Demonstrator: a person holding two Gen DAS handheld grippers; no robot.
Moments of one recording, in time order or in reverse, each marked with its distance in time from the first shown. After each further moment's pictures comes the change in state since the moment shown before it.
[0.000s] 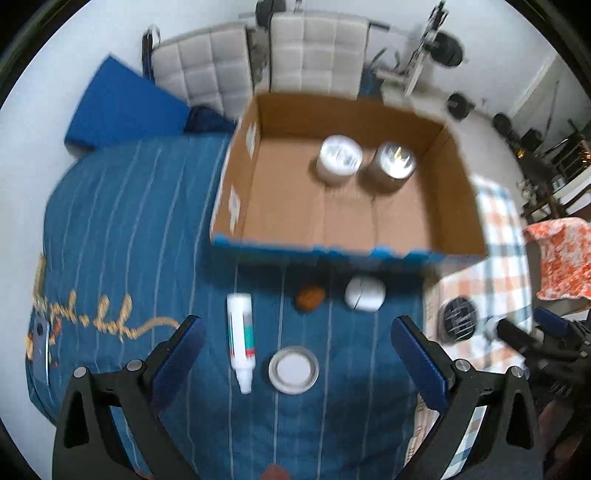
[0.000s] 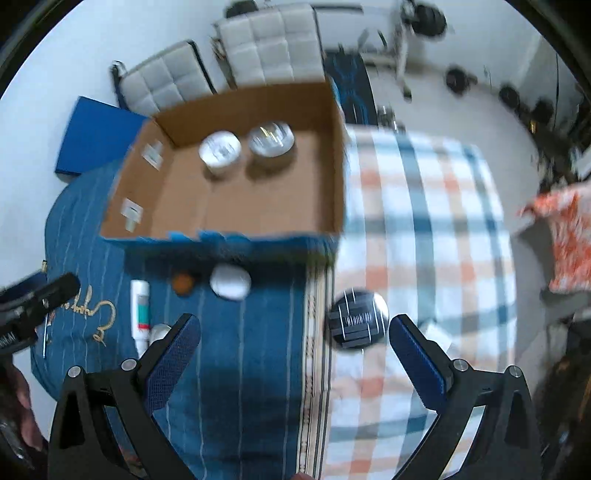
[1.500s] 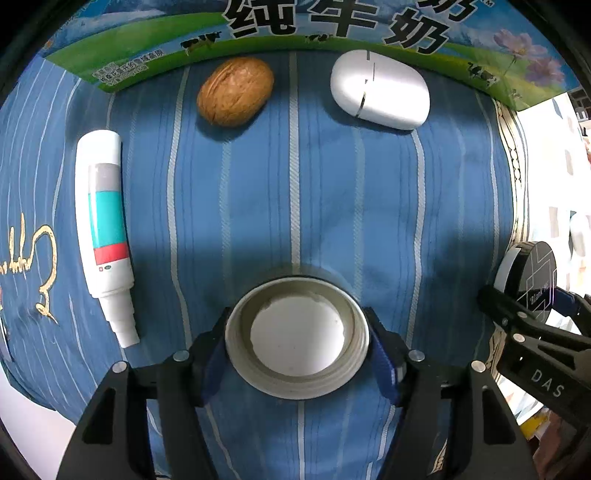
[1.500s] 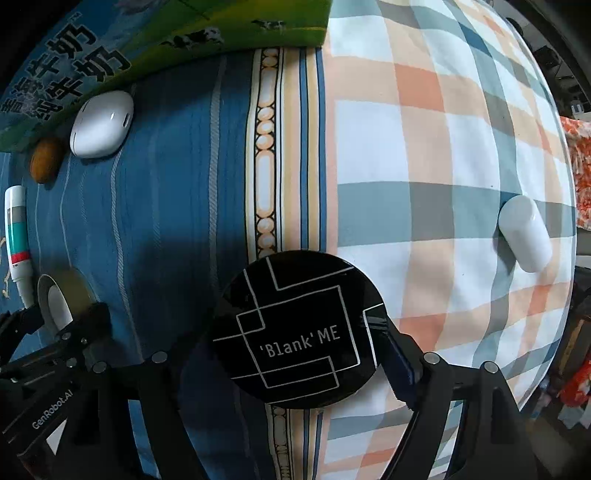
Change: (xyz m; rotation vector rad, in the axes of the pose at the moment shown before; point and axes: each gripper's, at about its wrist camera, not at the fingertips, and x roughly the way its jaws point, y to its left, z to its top) left arm 0.194 -0.067 -0.116 0.073 0.417 0.023; right arm 0.192 0.004 -0.079 0.023 0.389 -0.144
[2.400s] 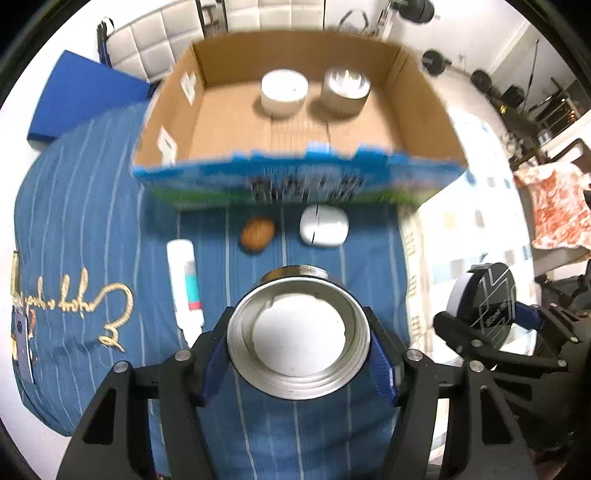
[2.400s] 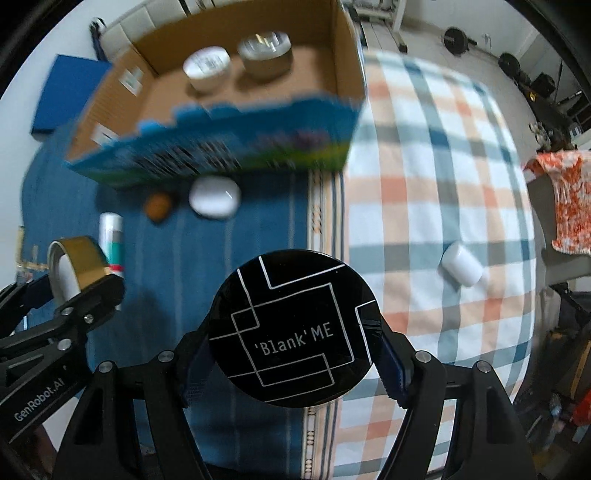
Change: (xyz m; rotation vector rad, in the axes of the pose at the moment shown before) left arm -0.182 0.007 -0.011 0.045 -0.300 -0.066; right arm -0.140 0.000 -0.037 -0.038 -0.244 0.098
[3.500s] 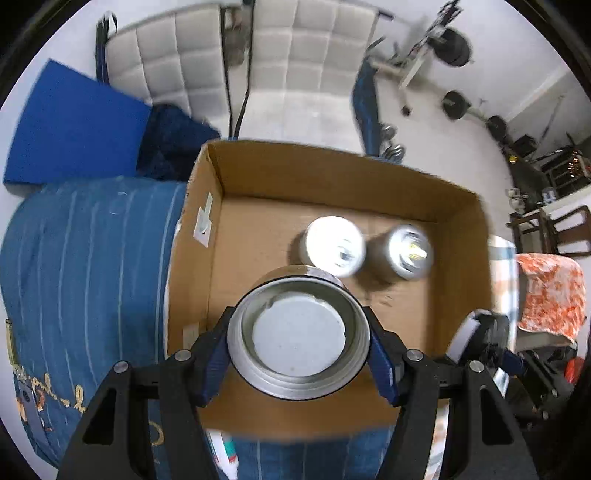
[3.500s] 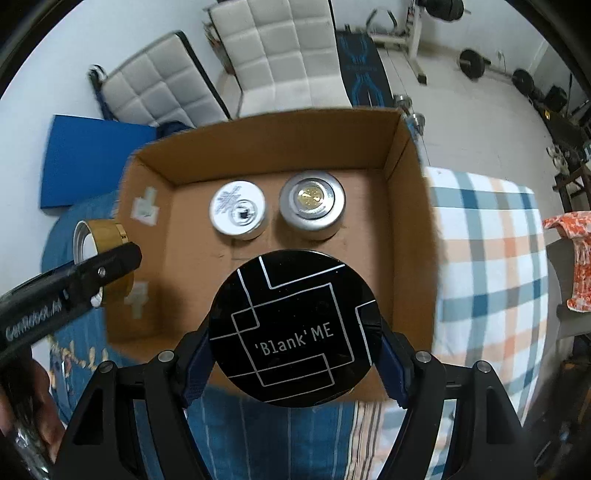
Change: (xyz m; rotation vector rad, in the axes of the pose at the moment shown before) left arm 0.033 0.091 0.227 -0.122 -0.020 -0.069; right arm 0.001 0.036 0.218 0.023 -0.035 0.062
